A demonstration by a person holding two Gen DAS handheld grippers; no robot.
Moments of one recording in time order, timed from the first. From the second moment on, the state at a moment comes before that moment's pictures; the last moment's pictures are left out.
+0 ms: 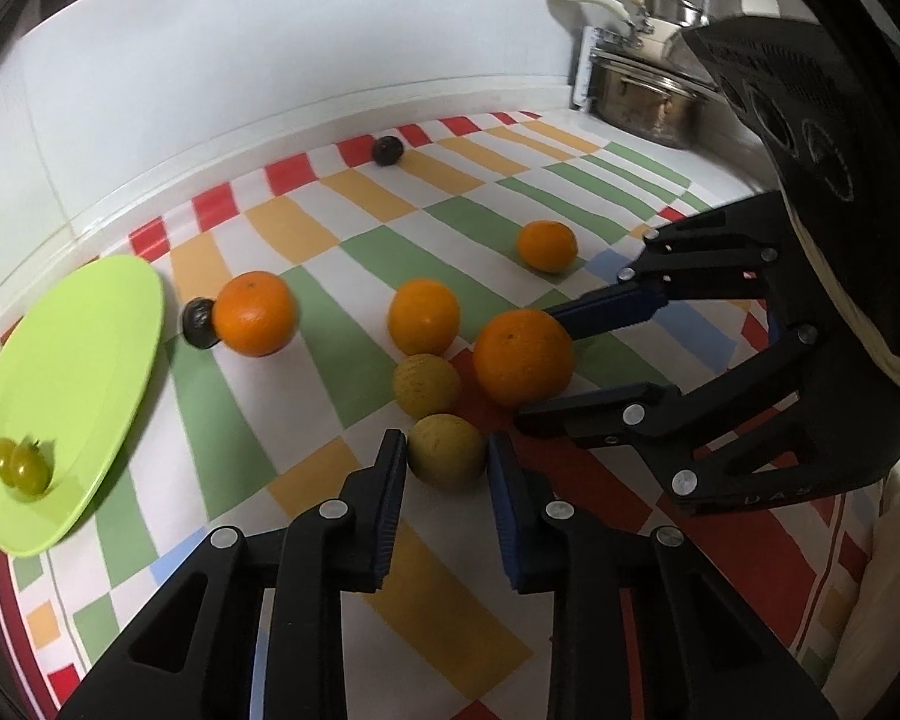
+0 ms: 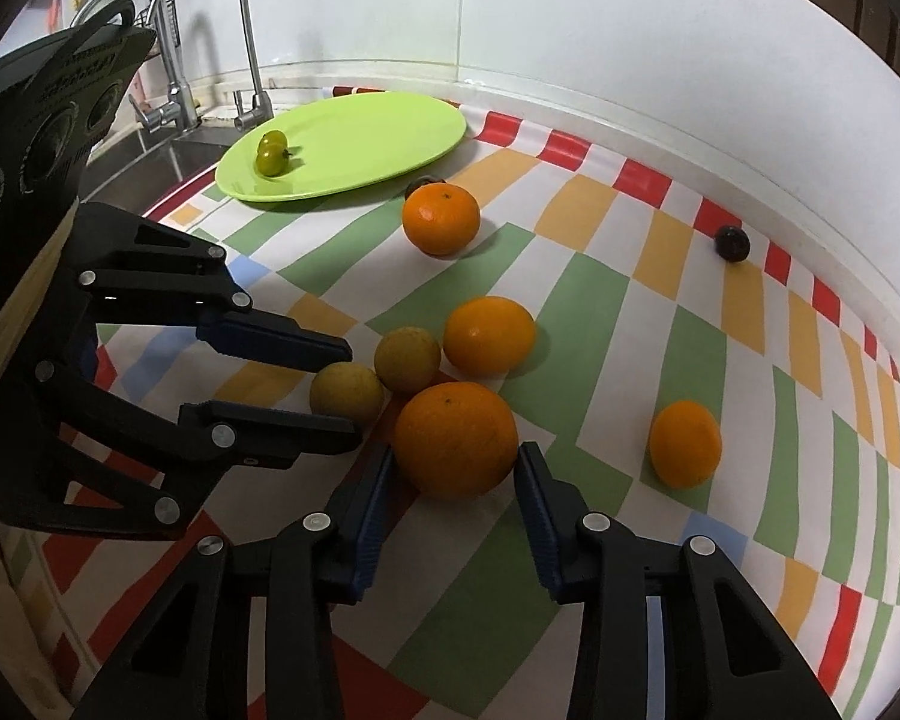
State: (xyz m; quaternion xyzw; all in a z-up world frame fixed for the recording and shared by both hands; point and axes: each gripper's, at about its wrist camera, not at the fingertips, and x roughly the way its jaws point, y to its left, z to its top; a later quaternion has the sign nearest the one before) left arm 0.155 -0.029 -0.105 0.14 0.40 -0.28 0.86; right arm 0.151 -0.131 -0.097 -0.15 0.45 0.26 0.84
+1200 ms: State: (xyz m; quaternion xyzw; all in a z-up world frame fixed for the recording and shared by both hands) left arm 0.114 0.029 -0.025 0.03 0.30 -0.12 0.95; right arm 0.123 -0.110 -0.017 -0.06 0.35 0.27 0.90
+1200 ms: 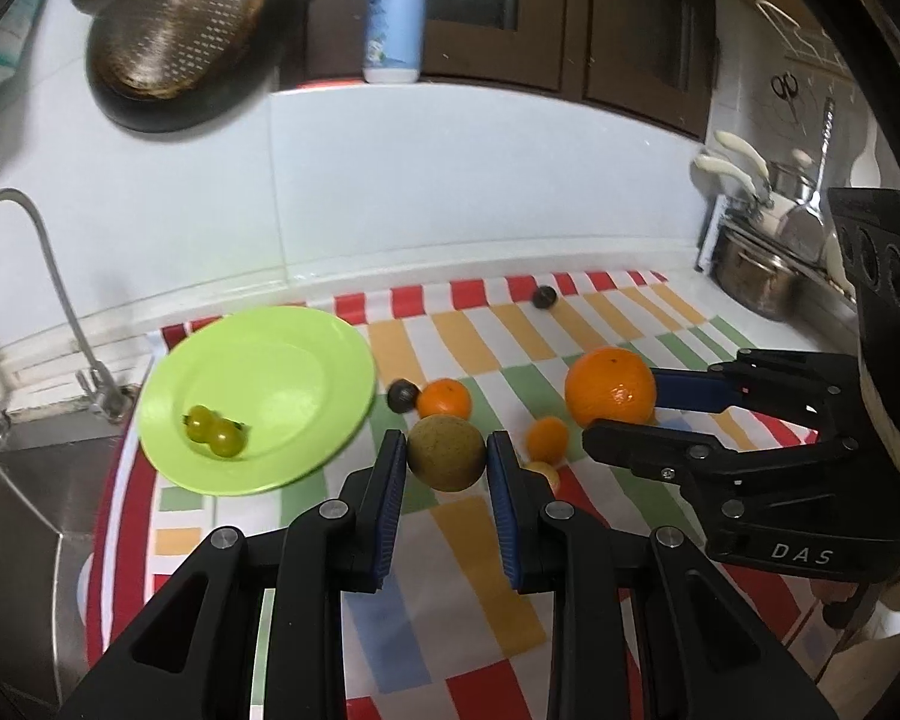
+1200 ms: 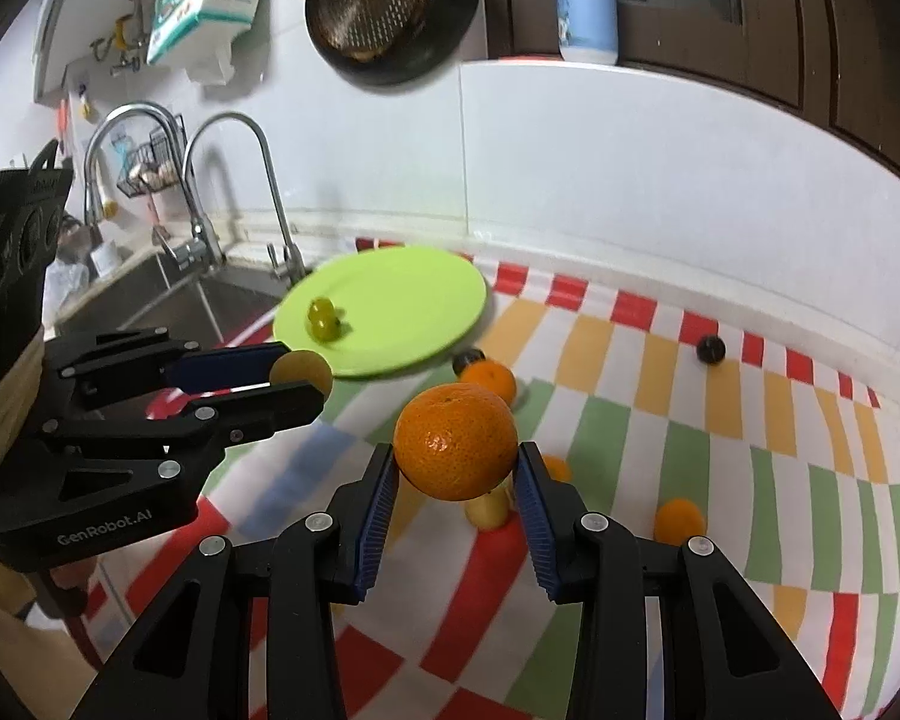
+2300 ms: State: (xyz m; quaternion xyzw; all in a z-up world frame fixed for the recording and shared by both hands) left arm 0.147 0.089 0.014 0.03 0.25 -0.02 0.97; right arm 0.181 -0.046 0.034 -0.05 0.29 0.32 0.90
